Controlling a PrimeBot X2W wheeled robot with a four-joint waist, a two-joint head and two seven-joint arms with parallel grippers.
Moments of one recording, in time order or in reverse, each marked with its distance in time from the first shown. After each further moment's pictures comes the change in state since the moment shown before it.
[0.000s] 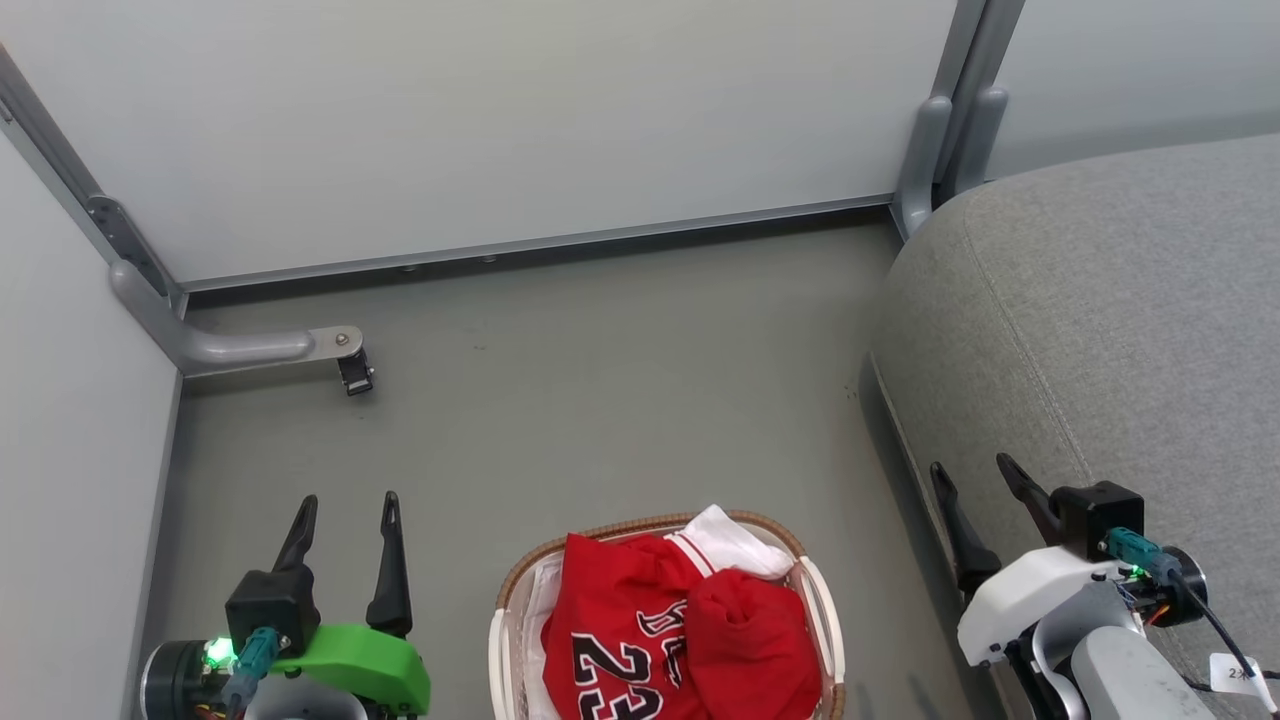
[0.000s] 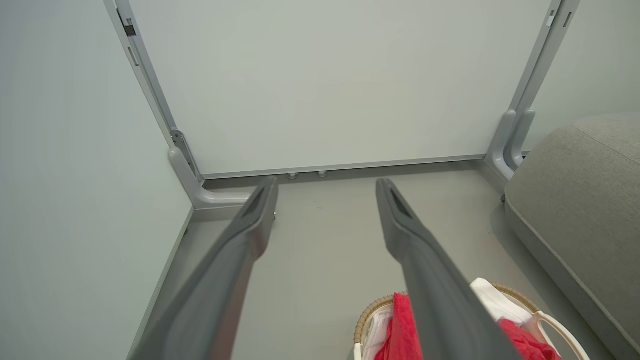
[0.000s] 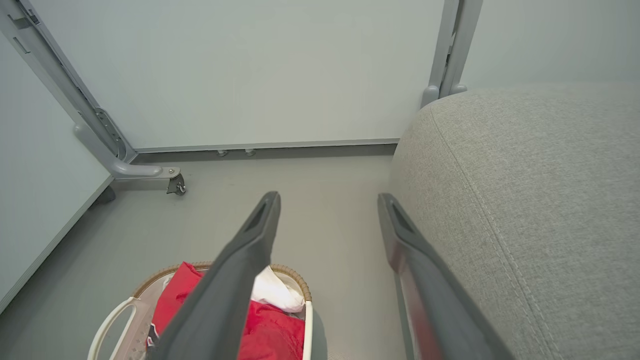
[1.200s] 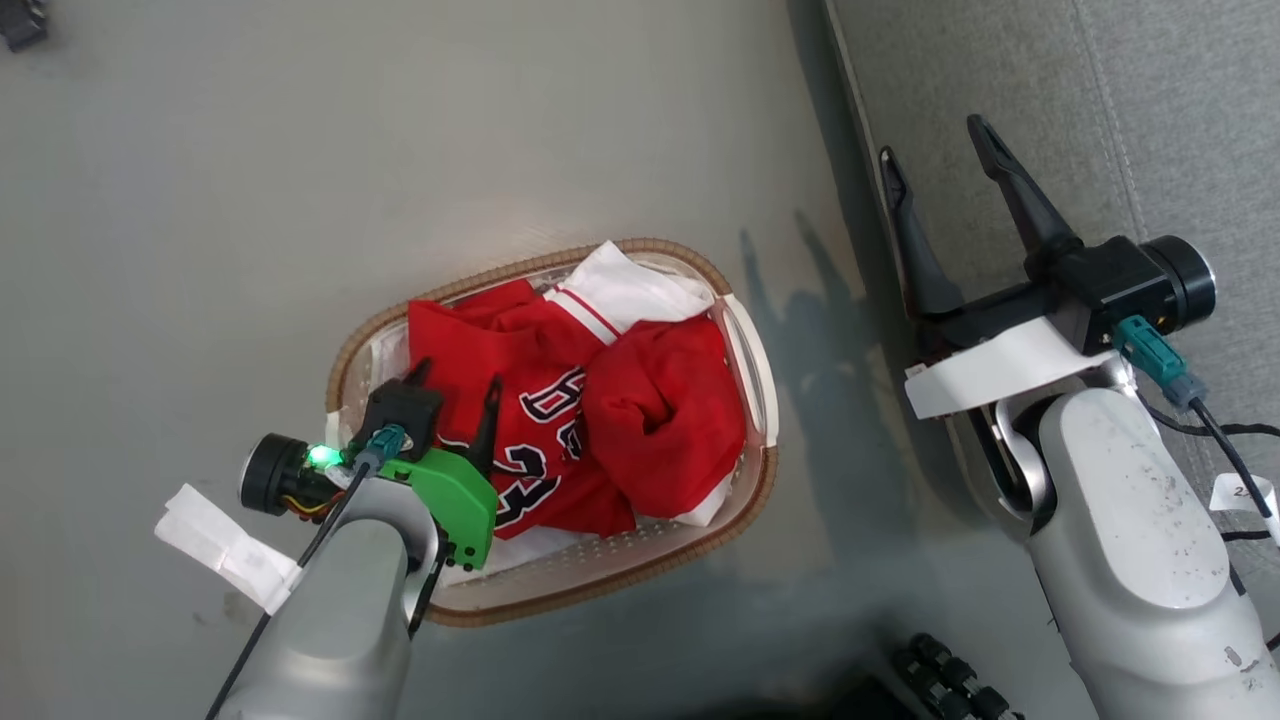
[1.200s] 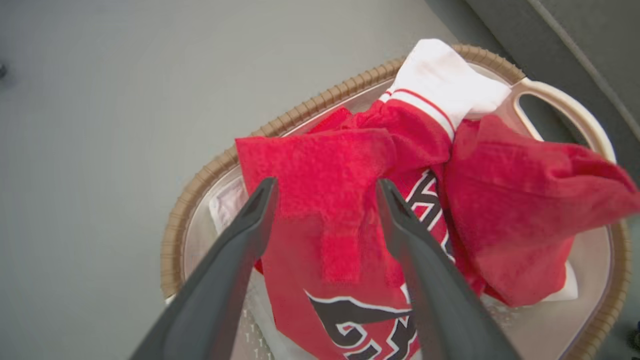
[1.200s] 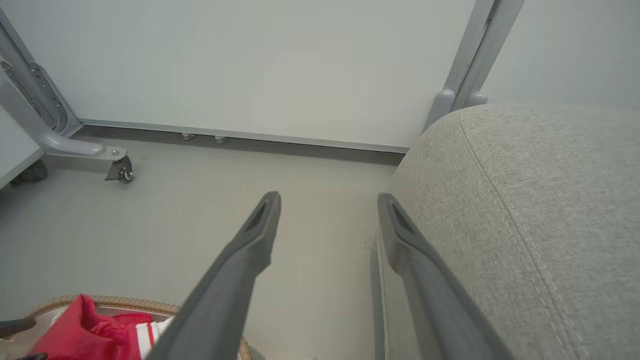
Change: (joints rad) left arm -0.524 -0.074 -0.169 0.627 0.121 -0.142 -0.045; right arm -0.305 0.044 0.021 -0.291 -0.178 0.000 -0.041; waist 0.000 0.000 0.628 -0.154
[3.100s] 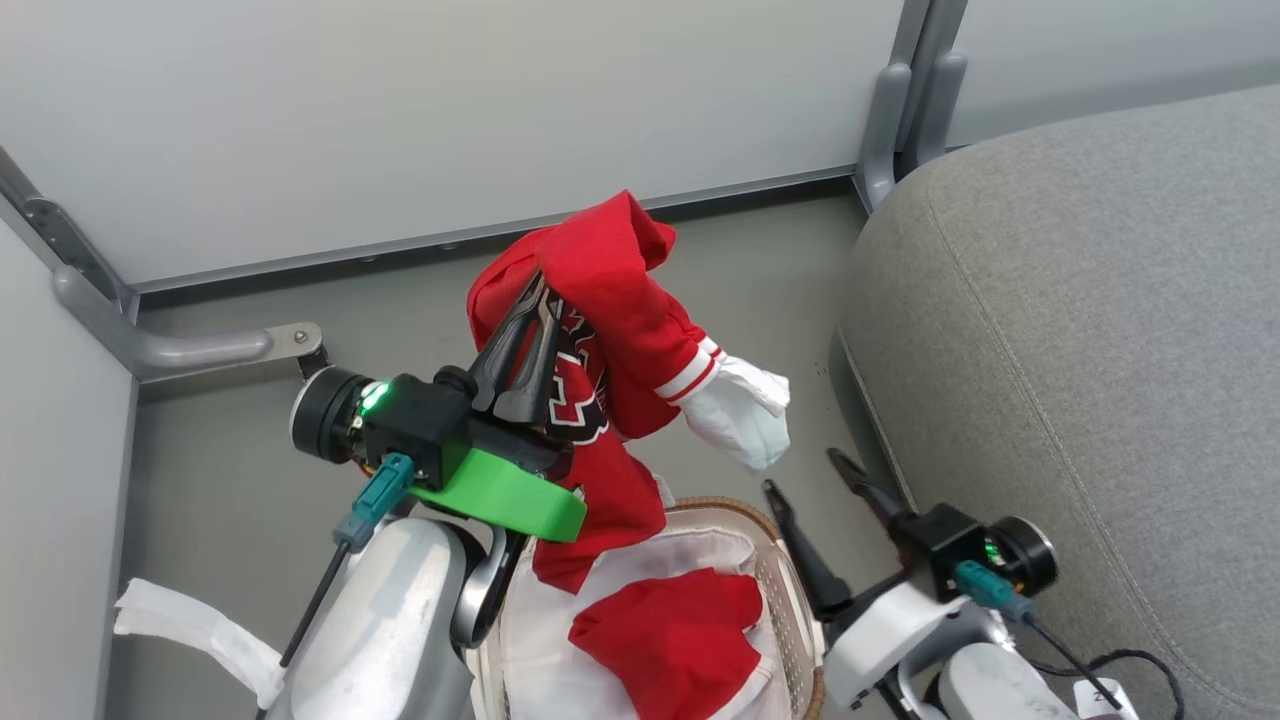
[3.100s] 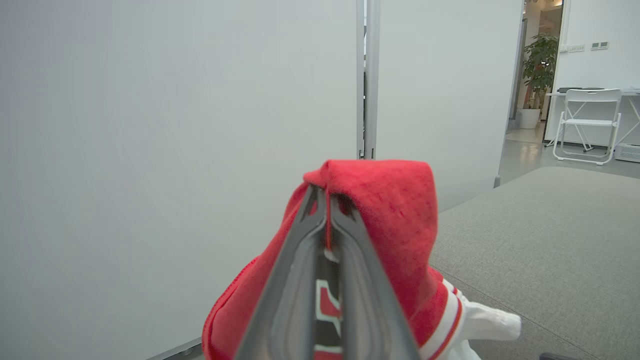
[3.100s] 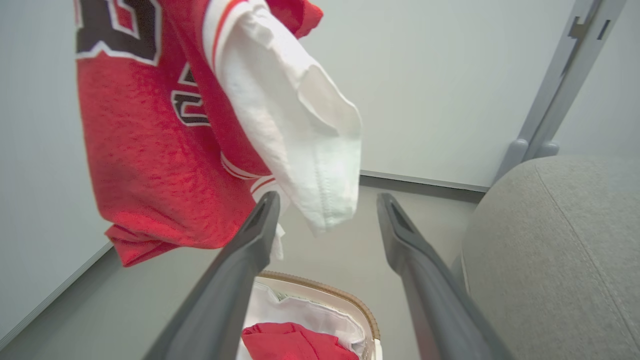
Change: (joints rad) left arm 0.204 0.002 -0.065 -0.727 -0.129 -0.002 0.000; right arm 0.319 0.023 0.185 0.146 0.067 0.000 0.000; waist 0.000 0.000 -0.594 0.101
